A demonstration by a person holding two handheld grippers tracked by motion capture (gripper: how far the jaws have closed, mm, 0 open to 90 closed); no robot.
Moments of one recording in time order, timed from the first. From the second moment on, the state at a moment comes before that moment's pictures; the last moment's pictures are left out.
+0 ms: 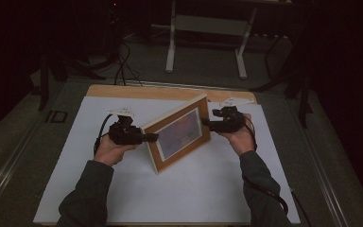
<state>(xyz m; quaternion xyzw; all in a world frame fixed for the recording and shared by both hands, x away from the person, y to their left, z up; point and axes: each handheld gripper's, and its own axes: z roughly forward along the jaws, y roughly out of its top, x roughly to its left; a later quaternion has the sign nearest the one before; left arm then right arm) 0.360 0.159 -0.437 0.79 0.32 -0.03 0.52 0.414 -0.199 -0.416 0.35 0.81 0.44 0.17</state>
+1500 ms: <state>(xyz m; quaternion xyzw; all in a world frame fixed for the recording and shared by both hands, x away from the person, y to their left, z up) 0.377 0.163 -0.442 0.80 0.26 -0.07 0.53 0.443 -0.185 -0.421 0.32 0.83 0.44 0.12</state>
